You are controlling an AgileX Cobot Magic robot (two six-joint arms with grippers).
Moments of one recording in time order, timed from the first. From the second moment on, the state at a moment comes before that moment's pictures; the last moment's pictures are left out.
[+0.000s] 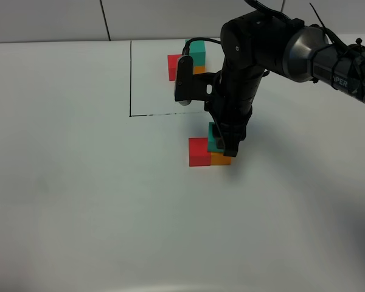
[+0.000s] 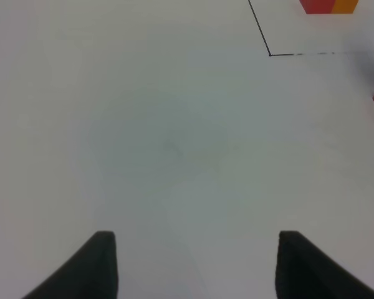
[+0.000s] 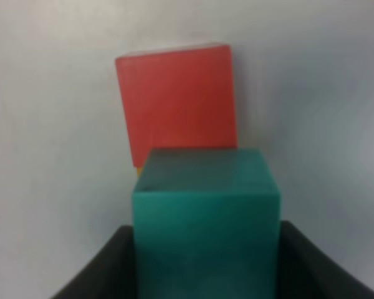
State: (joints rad) left arm -0.05 0.00 -0.50 -0.04 1.05 0.03; right arm 0.48 2.15 -1.69 0.06 1.05 -0.99
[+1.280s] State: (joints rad) left arm -0.05 0.00 -0.50 -0.04 1.05 0.03; right arm 0.48 2.15 -1.69 0.05 1.09 -1.02
